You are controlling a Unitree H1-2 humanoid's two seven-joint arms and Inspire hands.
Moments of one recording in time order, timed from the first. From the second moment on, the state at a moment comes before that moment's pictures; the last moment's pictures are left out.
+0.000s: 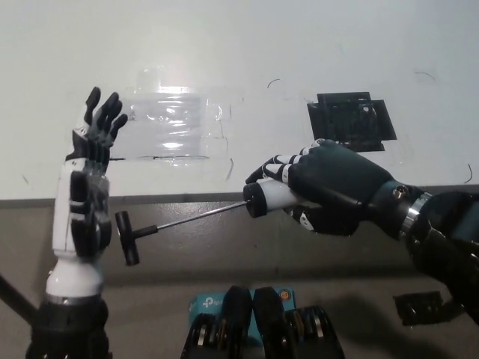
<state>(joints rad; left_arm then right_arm) -0.18 0.01 0.04 -0.36 0.01 -0.15 -0.02 -0.66 -0.44 0.49 -0.41 -0.69 0.18 0.69</state>
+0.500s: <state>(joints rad) -0.14 0.01 0.03 -0.39 -0.05 -0.14 -0.02 -0.66 -0.42 0.47 -0.41 -0.71 0.18 0.71</state>
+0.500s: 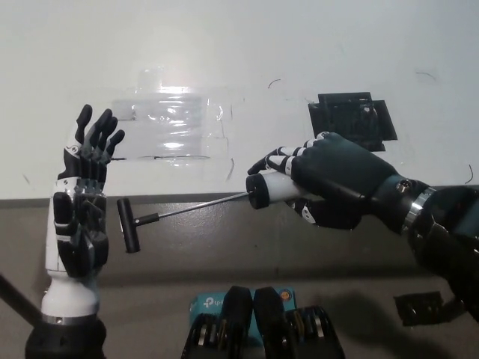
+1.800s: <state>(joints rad) -0.20 -0.05 -0.03 -0.38 0.00 -0.09 -0.02 -0.65 -0.16 0.59 -0.35 -0.86 0.17 0.71</state>
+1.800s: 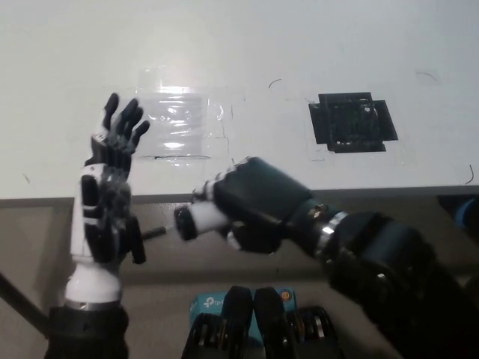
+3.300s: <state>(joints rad) 0.00 0.08 0.14 -0.29 -0.05 -0.18 -0.03 -0.87 -0.38 0.31 0.17 -0.86 0.15 0.64</state>
